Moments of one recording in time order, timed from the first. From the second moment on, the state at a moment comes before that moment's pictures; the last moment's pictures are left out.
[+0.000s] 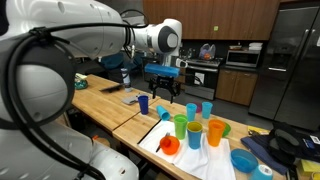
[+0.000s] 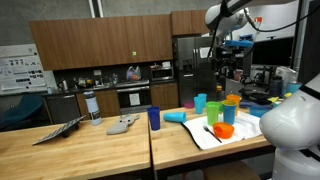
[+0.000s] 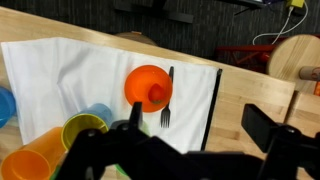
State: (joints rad) arm 0.01 -0.51 -0.09 -2.22 0.00 1.52 -0.19
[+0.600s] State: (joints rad) arm 0.01 -0.51 -0.09 -2.22 0.00 1.52 -0.19
